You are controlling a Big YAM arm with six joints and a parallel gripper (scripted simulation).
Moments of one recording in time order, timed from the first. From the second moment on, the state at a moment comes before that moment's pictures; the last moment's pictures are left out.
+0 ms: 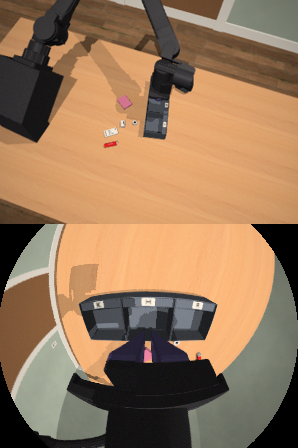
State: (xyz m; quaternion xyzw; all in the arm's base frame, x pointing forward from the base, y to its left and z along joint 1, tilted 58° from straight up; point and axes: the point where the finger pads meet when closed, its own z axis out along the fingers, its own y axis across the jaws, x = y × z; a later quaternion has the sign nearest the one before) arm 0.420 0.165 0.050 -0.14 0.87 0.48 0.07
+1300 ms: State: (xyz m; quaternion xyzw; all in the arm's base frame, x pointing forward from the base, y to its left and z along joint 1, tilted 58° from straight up) arm 0.423 0.203 0.026 -0.15 0.86 0.48 0.07
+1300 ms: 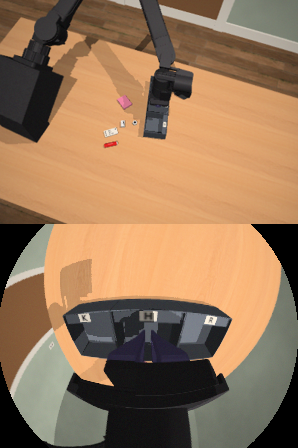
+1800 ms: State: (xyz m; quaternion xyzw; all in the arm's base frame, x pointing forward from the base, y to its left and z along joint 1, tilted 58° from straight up) arm 0.422 0.213 0.020 -0.14 0.86 0.48 0.07
